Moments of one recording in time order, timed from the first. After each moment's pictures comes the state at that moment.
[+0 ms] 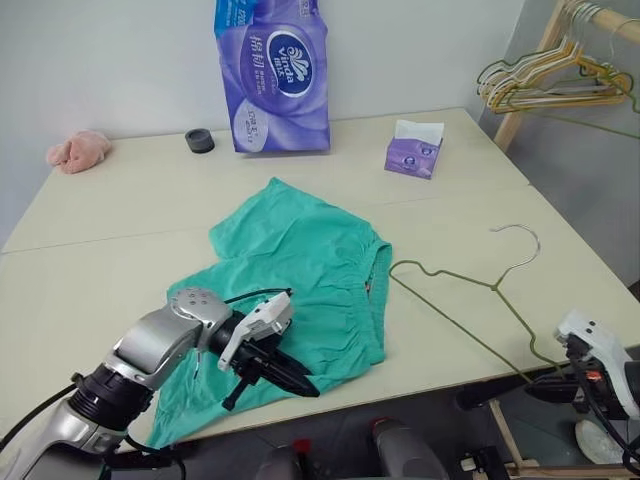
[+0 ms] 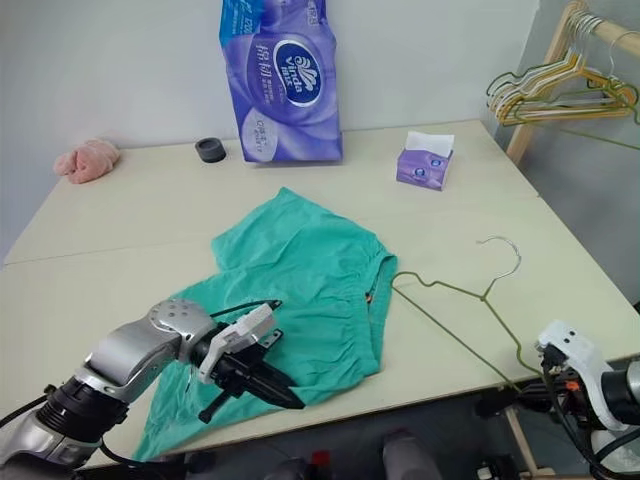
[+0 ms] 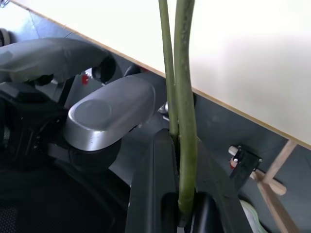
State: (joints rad) left arm -0.36 0.79 -0.37 -0.16 -0.57 0.61 -1.56; right arm 0.38 -1.21 -0.42 -0.50 0.66 1.10 1.00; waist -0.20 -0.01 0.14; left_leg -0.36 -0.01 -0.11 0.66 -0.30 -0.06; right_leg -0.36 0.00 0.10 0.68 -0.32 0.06
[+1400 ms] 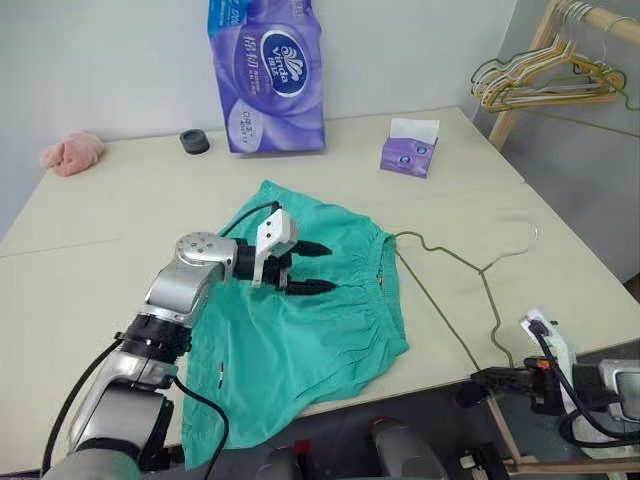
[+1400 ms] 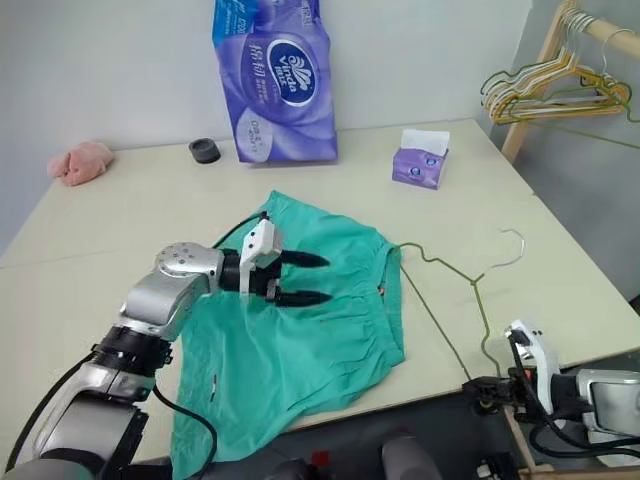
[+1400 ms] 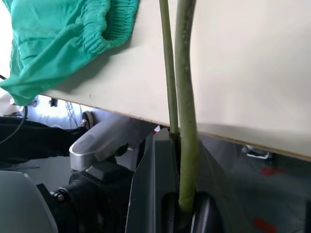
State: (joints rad) left arm -0.67 0.58 -0.23 0.39 -0.25 0.02 -1.21; right arm 0.06 -0.78 -0.44 -0.45 1.12 1.61 0.51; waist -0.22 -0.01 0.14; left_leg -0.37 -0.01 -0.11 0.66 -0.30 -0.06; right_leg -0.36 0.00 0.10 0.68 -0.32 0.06
